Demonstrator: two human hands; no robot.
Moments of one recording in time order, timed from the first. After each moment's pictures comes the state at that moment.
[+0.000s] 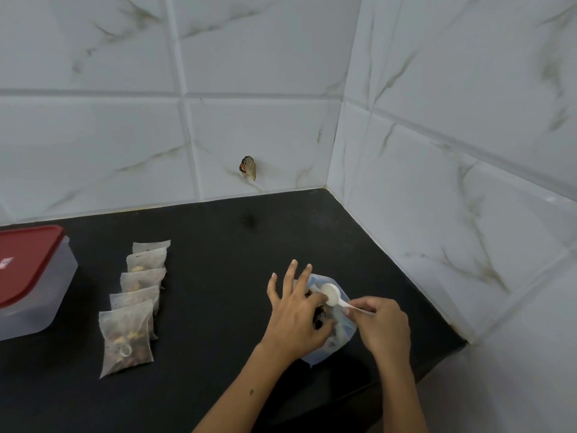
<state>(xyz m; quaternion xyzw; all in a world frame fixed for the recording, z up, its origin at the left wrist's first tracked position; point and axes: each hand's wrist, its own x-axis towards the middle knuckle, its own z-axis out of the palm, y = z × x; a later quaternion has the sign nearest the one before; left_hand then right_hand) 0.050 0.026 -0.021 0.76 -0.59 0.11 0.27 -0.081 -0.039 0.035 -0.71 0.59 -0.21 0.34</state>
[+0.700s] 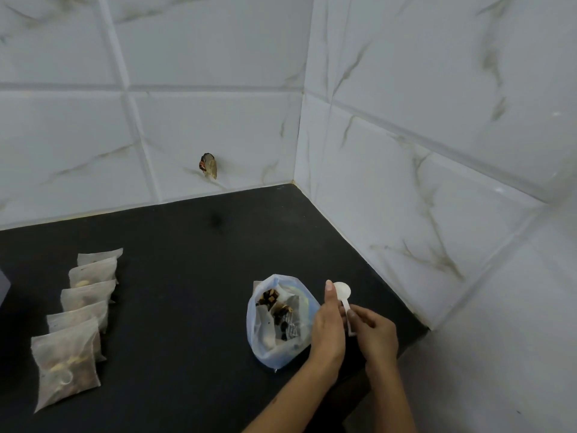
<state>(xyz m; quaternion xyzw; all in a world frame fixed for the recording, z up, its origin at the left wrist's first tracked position) -0.057 -0.032 0.015 0.56 -0.12 -0.52 0.63 -0.124 -0.066 -0.002 -0.52 0.63 -0.33 0.48</state>
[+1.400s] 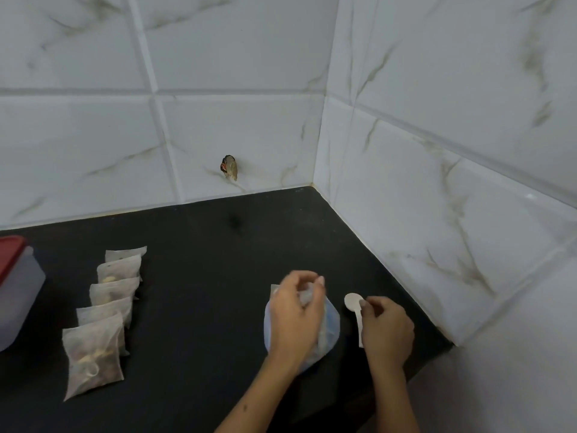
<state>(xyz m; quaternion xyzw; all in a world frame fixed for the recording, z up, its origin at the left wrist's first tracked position) 0.007 0.012 0.042 0.70 -0.33 -0.16 0.62 -0.093 -0.076 0.012 -0.63 0.67 -0.31 0.25</state>
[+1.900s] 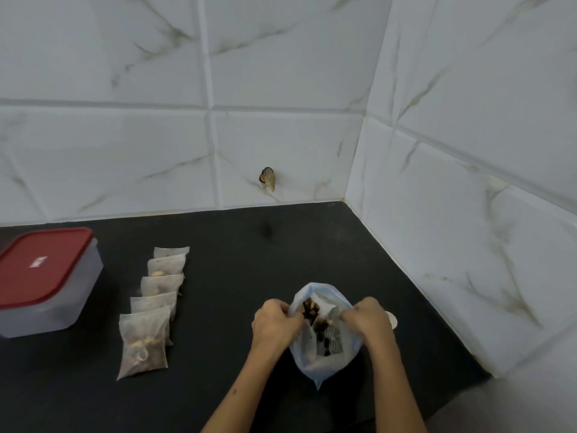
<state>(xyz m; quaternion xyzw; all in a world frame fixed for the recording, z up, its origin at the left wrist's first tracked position) 0.079 0.047 0.028 0.85 -0.22 -0.29 0.38 -0.029 -0.072 0.041 -0.69 0.61 -0.03 0.39</state>
